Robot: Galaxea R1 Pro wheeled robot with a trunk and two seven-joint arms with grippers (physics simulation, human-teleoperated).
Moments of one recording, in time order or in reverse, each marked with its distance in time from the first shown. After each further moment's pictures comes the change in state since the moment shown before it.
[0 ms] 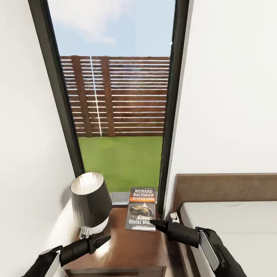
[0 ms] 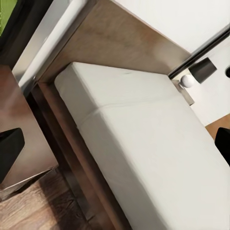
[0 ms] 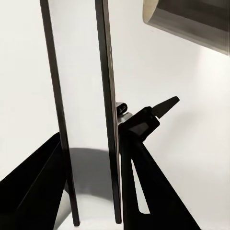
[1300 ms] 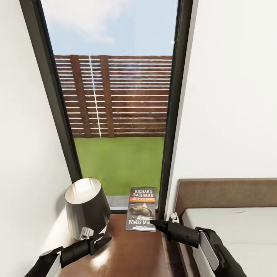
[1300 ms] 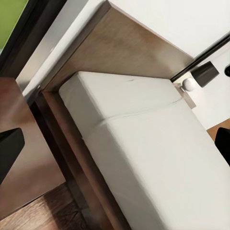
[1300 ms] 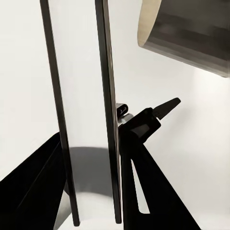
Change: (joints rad) left arm 0.006 -0.006 0.000 0.002 0.001 -0.001 0.002; right arm 0.000 0.000 0.001 0.001 0.001 0.000 -0.001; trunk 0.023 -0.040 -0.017
